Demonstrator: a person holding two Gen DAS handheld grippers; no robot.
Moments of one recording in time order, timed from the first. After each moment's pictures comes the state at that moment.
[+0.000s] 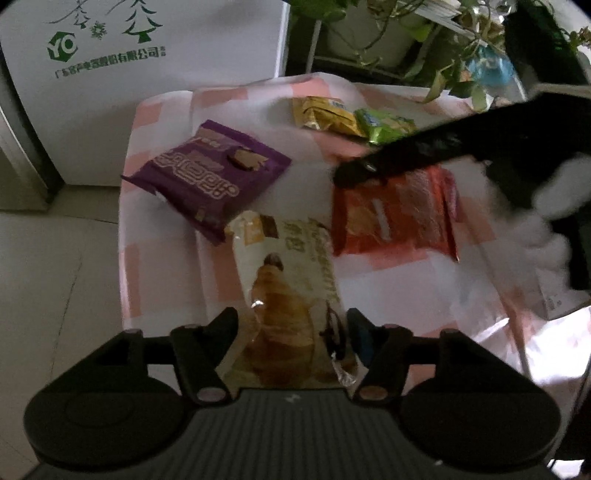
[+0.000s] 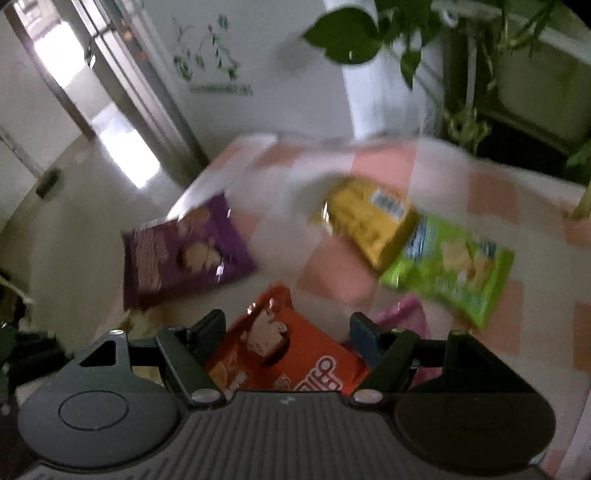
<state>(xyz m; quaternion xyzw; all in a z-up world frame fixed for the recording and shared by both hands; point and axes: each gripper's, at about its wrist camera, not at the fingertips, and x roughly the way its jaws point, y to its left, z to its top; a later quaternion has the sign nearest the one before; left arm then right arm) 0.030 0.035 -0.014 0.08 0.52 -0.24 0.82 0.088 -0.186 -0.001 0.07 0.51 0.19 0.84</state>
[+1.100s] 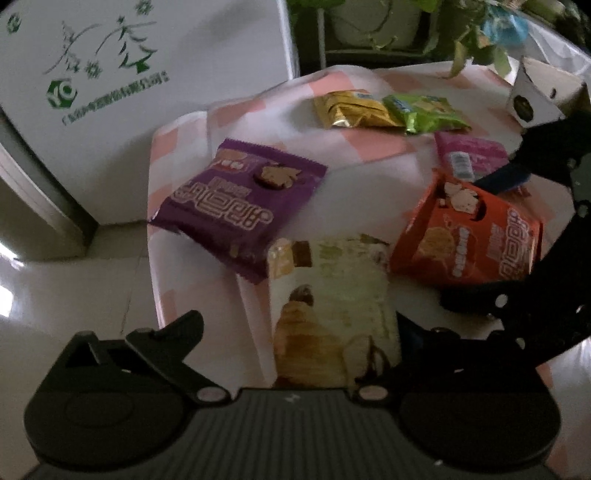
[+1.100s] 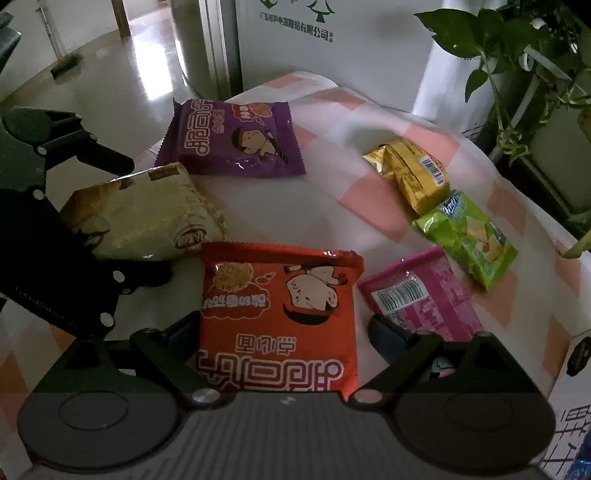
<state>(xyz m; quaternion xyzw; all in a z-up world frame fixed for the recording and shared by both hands) 0.054 0.018 -0.029 0.18 0.49 -0.20 0.83 0.029 -0.149 -0.011 -0.12 0.51 0.22 0.82</state>
